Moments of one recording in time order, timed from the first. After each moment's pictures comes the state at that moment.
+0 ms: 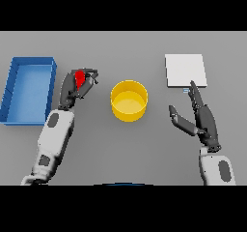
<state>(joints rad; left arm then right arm) -0.54 -0.01 0.09 -0.84 -0.13 0.13 -0.27 0.04 -0.08 0.07 -1.64 0.13 0.01 -0.04</state>
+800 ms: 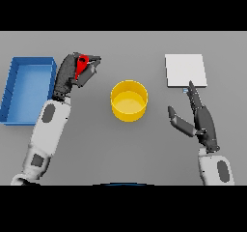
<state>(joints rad) -0.55 0.08 -0.05 -1.13 -0.31 0.11 -0.04 0.05 -0.08 0.08 -1.63 0.15 0.01 -0.09</state>
